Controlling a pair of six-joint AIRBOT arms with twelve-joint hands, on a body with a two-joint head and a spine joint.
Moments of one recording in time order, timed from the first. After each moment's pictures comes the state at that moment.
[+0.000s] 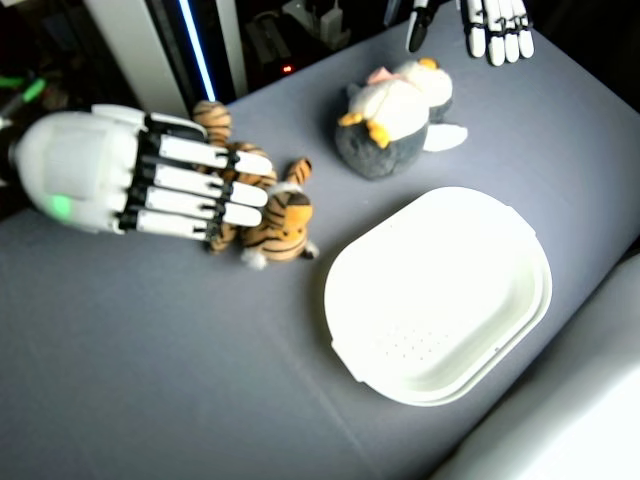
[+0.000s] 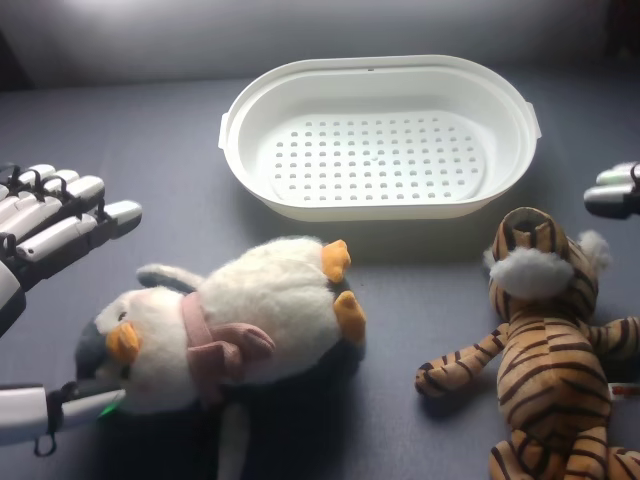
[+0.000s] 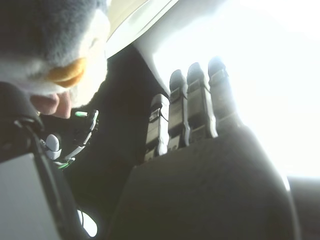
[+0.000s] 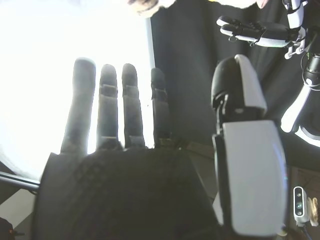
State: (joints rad) left arm 1.22 -0.77 0.81 -0.28 -1.39 0.95; right arm -1.19 -0.87 1.09 0.04 1.39 -0.42
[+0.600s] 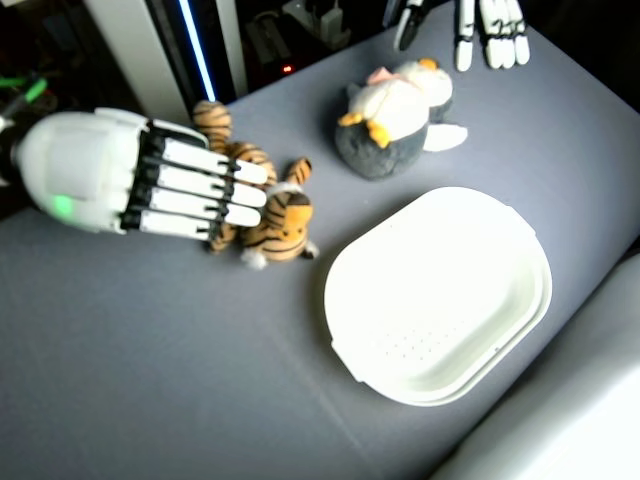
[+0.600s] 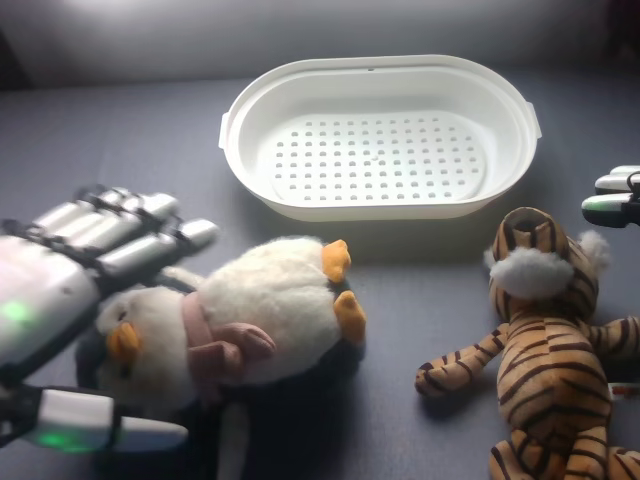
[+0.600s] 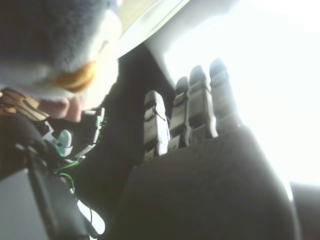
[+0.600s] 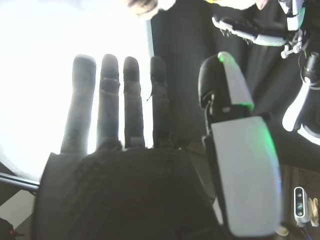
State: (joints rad) left arm 1.05 -0.85 0.88 -0.17 -1.12 0.95; right arm -1.19 -0.87 1.09 0.04 1.39 -0.42
